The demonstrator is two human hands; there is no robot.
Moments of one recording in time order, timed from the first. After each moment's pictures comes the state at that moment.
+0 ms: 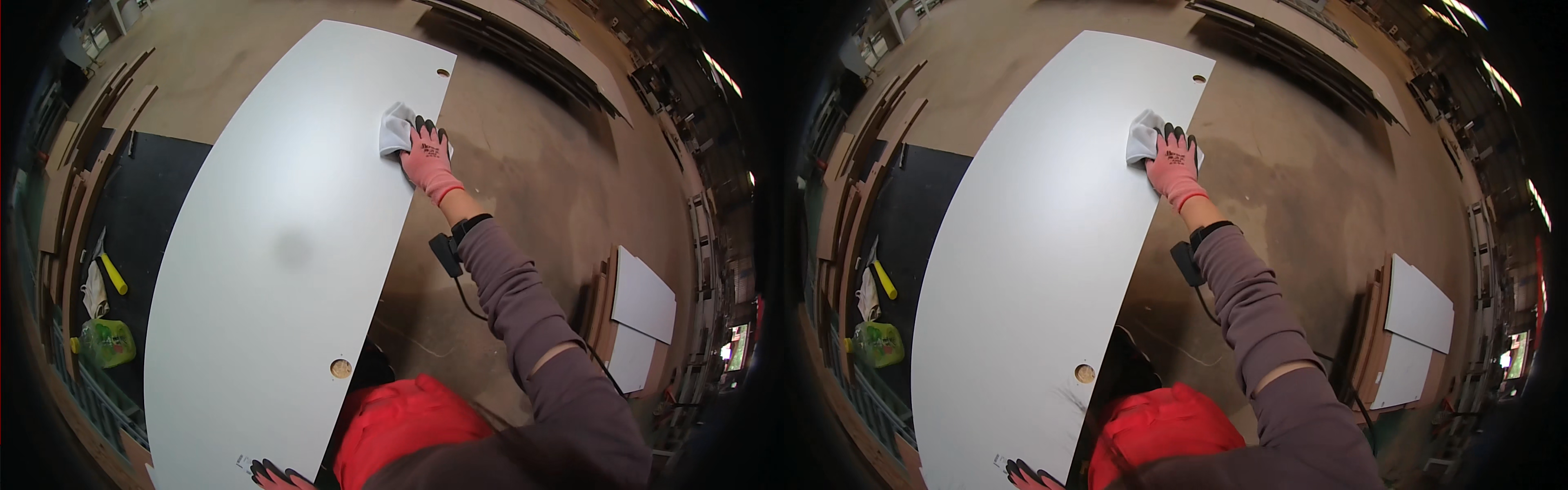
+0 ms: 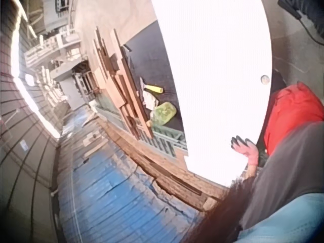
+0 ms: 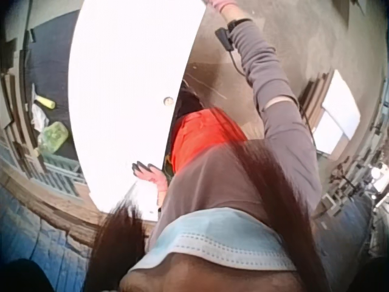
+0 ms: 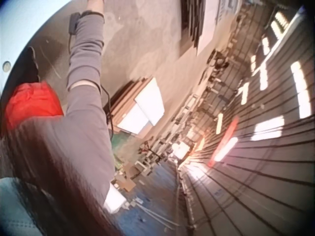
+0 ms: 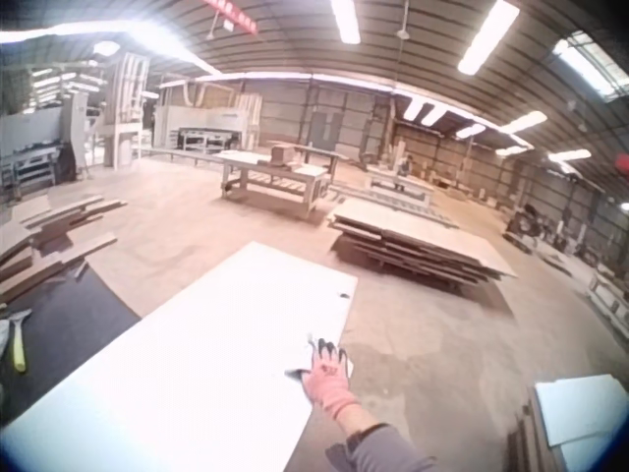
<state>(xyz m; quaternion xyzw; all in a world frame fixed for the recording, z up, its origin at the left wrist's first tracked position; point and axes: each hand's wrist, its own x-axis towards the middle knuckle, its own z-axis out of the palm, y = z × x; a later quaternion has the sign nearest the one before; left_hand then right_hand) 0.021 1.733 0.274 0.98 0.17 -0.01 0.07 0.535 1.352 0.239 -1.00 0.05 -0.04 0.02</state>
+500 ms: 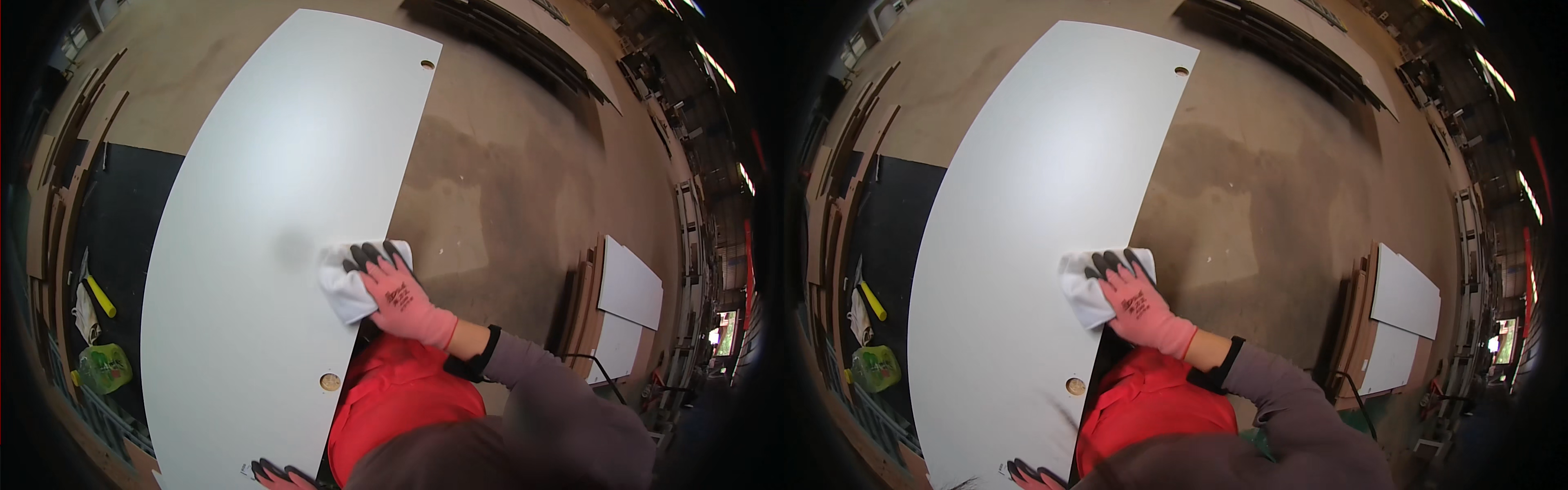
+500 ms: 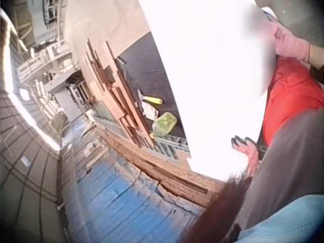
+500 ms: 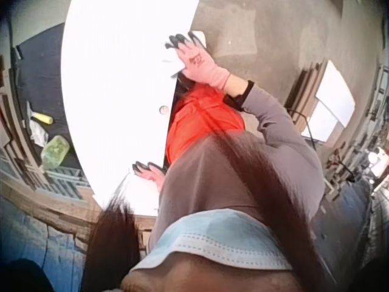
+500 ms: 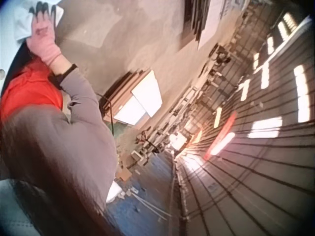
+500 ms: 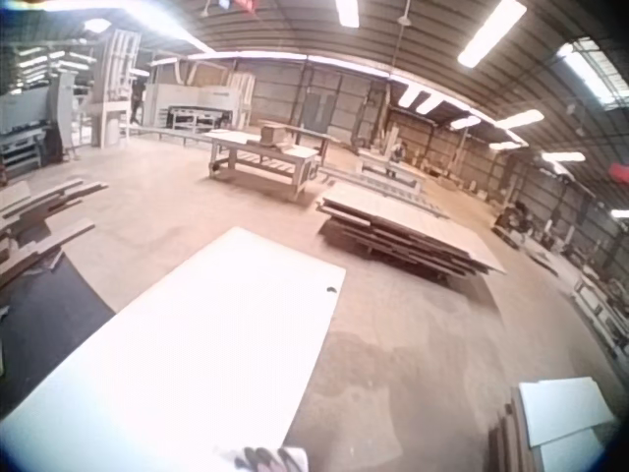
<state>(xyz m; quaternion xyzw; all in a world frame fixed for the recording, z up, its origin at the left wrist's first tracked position) 0.034 1.733 0.259 0.94 0.27 -0.01 0.22 0.347 1.415 0.268 -0.95 -0.22 0.05 0.21</state>
